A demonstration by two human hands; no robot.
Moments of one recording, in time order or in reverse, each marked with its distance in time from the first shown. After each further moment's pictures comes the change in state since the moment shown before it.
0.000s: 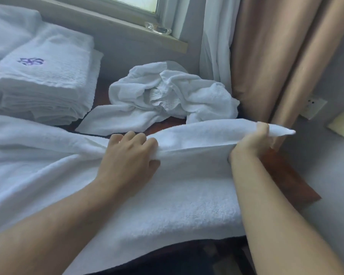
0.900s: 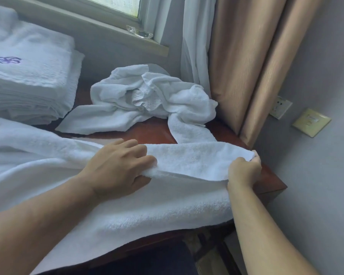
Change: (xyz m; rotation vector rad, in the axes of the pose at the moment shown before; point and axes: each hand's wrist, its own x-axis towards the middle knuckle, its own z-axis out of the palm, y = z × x) left_hand -0.005 0.009 -0.020 -0.157 -0.080 0.450; right_hand 0.008 0.010 -0.096 -0.618 0.064 -0.188
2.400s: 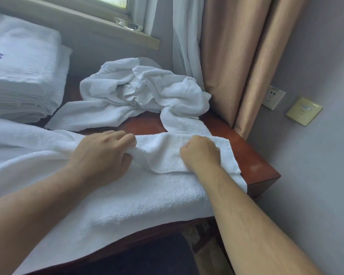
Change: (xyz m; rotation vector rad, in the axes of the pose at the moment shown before) left_hand 0.001 -0.009 0.007 0.030 0.102 -0.265; right_hand -0.054 -0.033 0.033 -0.891 -0.529 -0.645
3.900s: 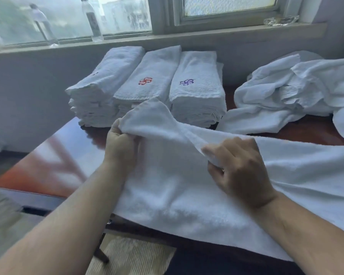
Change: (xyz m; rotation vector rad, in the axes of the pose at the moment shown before) left_hand -0.144 -0.203 -0.134 -1.185 0.710 -0.855; right_hand -0.112 -0.234 0.041 0.549 0.527 -1.003
